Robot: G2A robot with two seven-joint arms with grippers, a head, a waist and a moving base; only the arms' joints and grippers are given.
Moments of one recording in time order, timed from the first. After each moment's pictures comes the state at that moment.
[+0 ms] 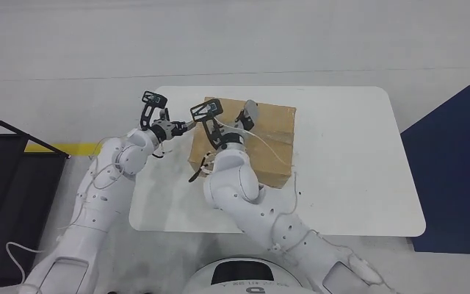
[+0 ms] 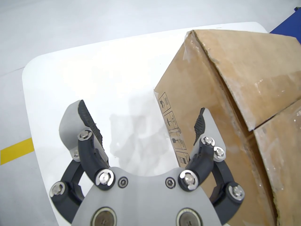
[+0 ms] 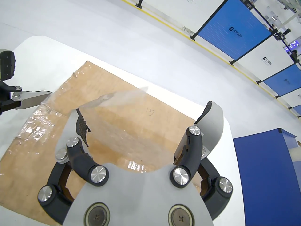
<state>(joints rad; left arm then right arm) 1.11 -1.14 -1.23 -1.28 0.87 -0.32 -0.42 -1.13 -1.63 0.72 -1.62 -2.12 0.49 0.96</state>
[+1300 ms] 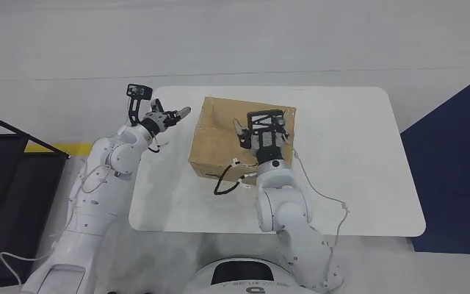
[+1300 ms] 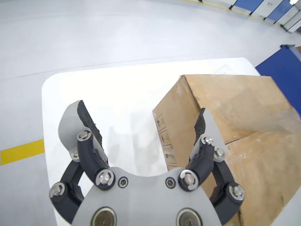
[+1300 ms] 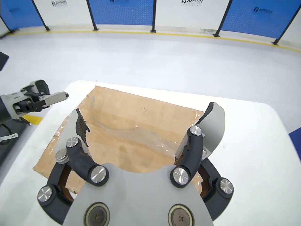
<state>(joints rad) 1.15 -1.14 -1.32 -1.37 0.72 -0.26 -0.40 -1.61 -1.58 1.09 -2.06 -1.70 0.30 0.41</state>
